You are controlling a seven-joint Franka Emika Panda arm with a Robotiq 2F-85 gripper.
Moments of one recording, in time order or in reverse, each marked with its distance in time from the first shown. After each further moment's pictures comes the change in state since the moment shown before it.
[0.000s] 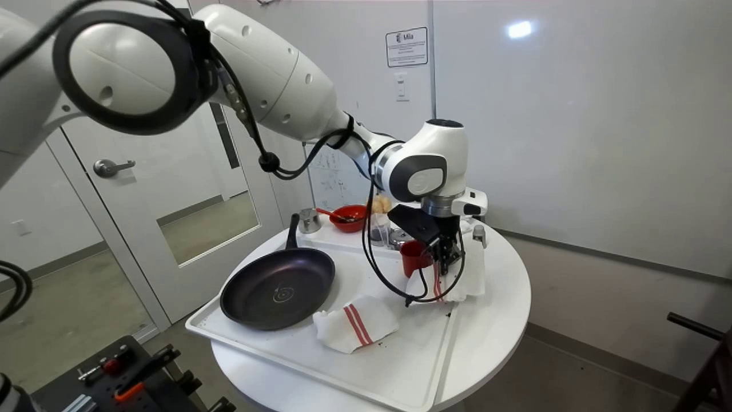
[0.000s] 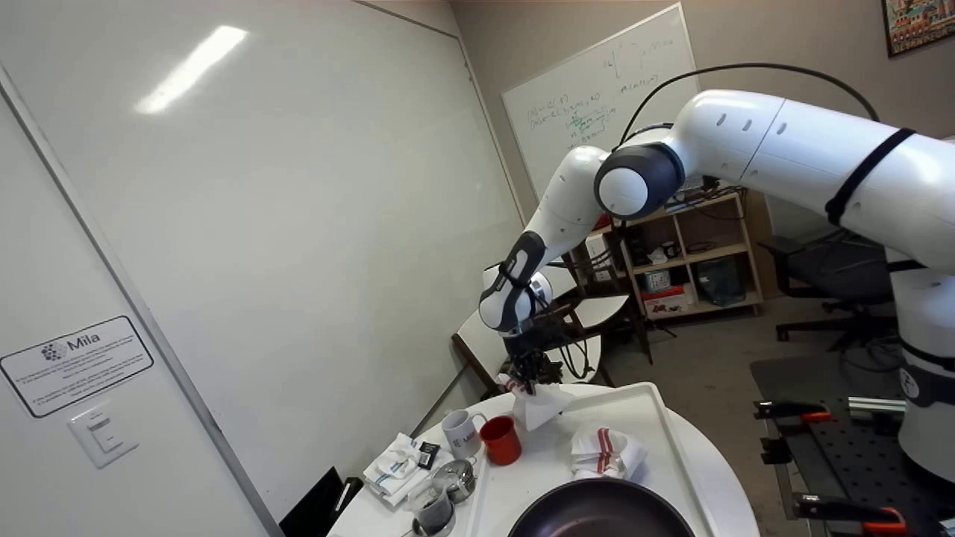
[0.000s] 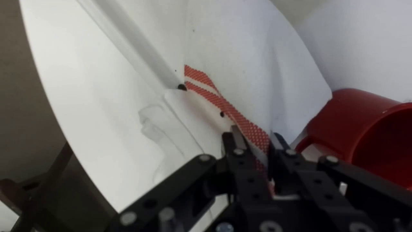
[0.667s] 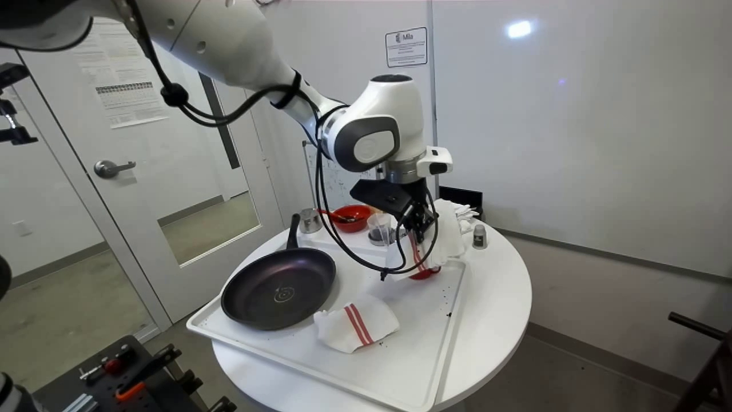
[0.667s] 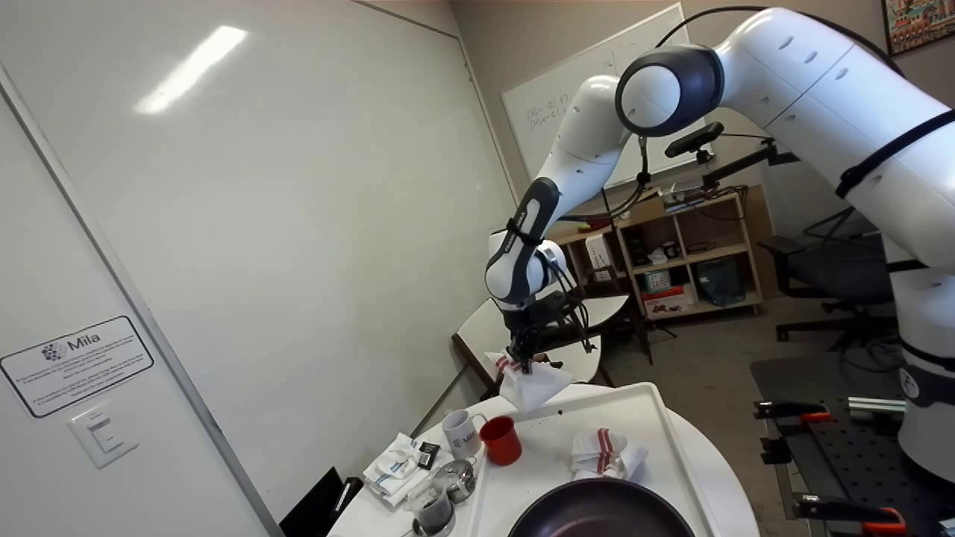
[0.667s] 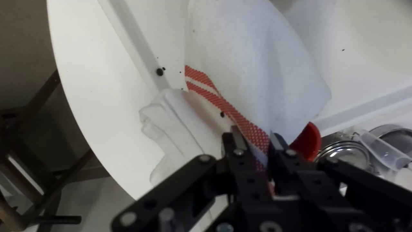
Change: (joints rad) arm 0.017 -0.367 0.053 -0.437 -0.012 0.216 -0.207
